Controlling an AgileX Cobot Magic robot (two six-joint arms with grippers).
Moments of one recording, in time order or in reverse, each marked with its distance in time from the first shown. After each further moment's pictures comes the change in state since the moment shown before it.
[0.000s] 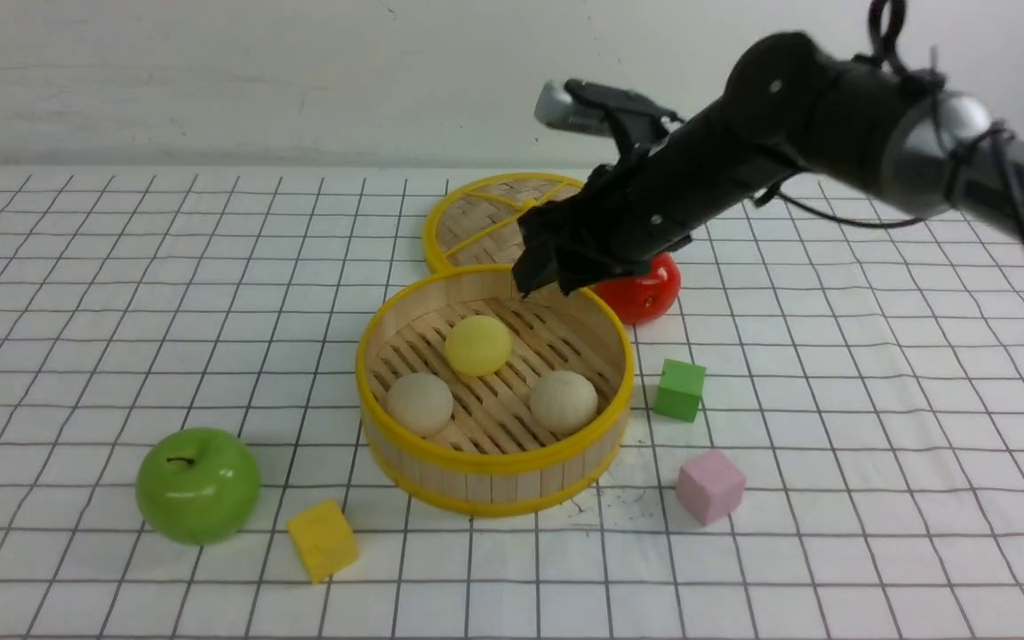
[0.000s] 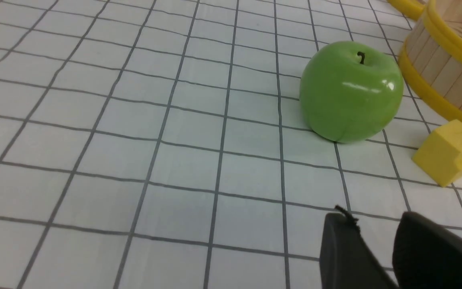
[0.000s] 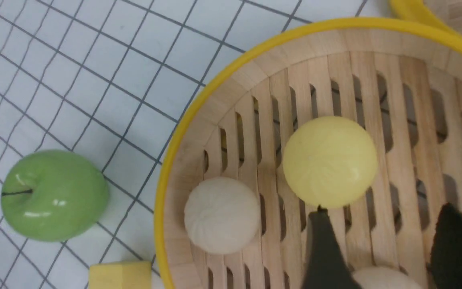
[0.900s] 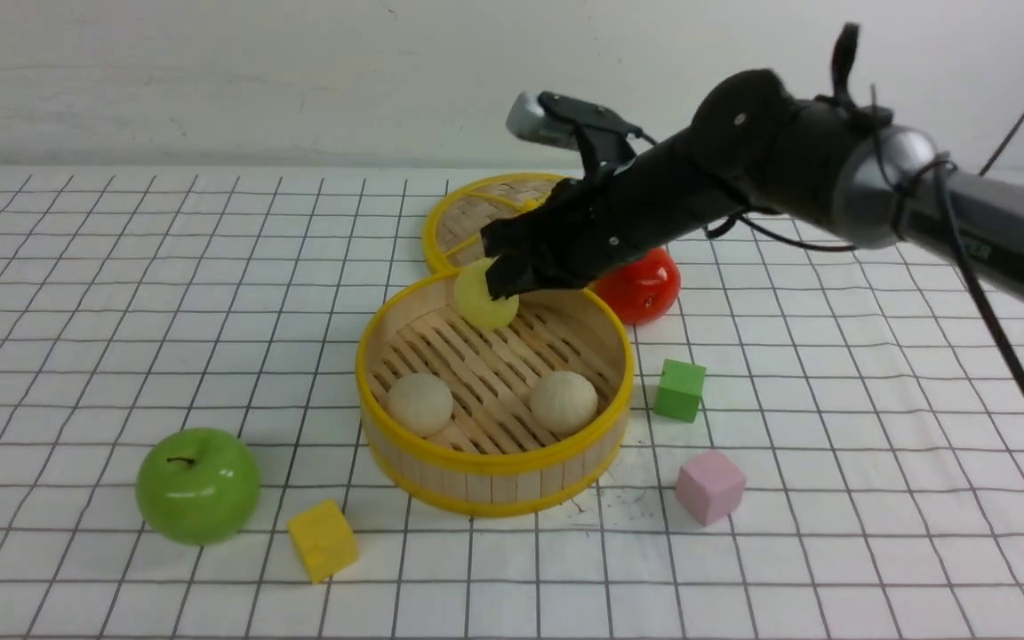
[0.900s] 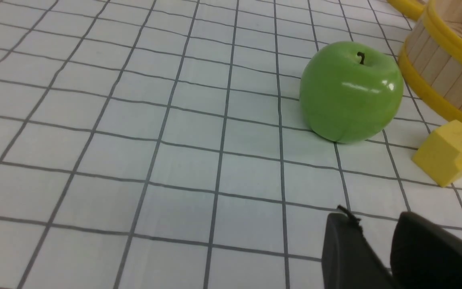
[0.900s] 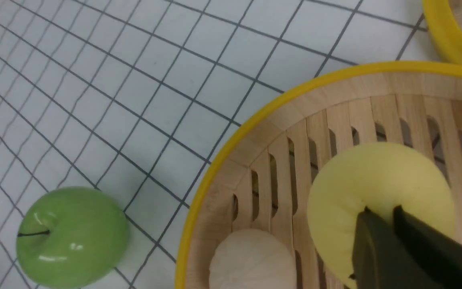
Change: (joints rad) right arm 0.046 0.121 0.000 0.184 -0.192 -0.145; left arm 0.000 0.000 0.000 0.000 0.000 0.000
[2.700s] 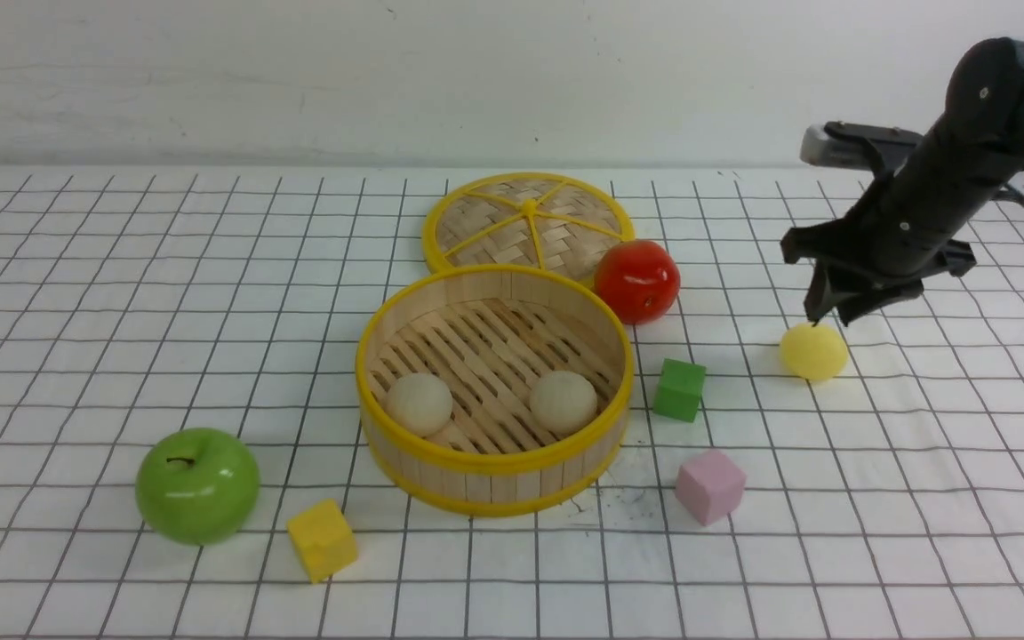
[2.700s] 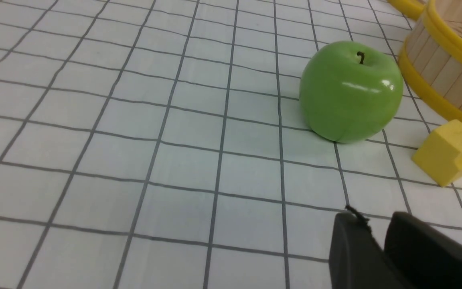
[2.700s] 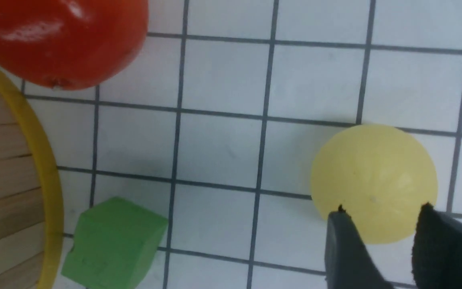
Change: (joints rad) right arm -0.372 -0.030 0.002 -0.524 0.310 0.330; left arm 0.000 0.000 0.000 0.000 0.000 0.000
